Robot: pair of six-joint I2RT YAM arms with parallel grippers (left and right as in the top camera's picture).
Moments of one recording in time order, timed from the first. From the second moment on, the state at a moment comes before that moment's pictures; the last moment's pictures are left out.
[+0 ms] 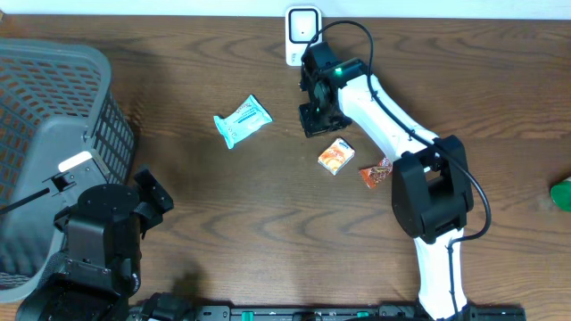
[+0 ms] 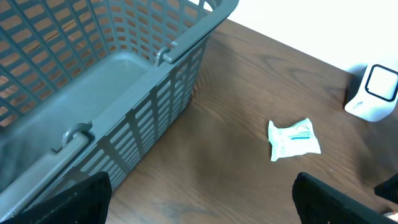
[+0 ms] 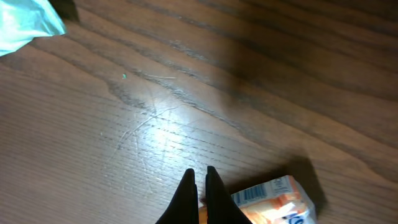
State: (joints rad) left arm -0.27 0.73 1.19 -1.16 -0.51 -0.56; right arm 0.46 2.23 1.85 -1.02 -0.11 0.20
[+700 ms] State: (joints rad) left arm -0.27 0.73 1.19 -1.16 -0.51 -0.56; right arm 0.47 2.25 1.83 -1.20 -0.09 0.23
